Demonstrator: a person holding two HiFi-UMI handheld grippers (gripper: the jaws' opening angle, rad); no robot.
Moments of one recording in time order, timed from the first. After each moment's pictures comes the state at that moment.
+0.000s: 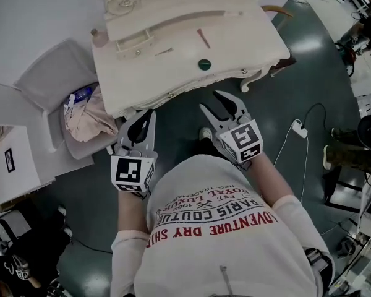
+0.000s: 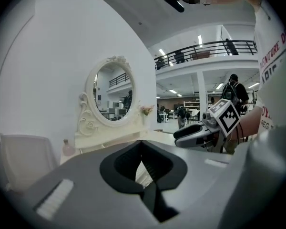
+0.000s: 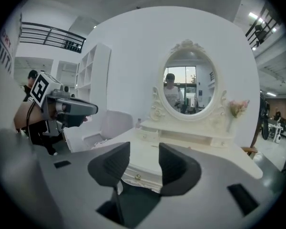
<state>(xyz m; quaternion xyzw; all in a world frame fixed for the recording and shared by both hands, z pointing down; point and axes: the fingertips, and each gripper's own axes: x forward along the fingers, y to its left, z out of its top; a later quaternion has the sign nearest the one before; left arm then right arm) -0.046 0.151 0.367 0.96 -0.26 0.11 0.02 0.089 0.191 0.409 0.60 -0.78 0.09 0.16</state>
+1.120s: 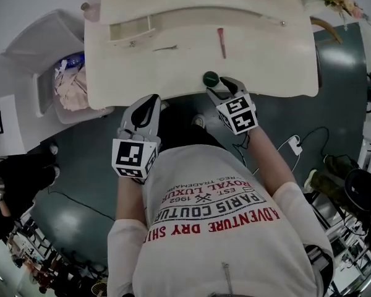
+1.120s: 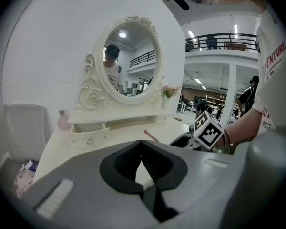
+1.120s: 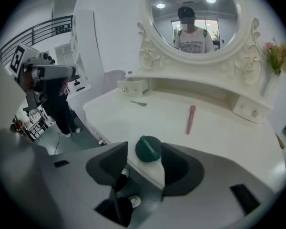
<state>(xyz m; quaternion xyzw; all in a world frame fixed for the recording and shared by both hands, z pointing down) 0.067 0.034 0.464 0.90 -0.35 0.19 0.15 0.219 0.046 0.592 0.45 -0.79 0.25 0.32</state>
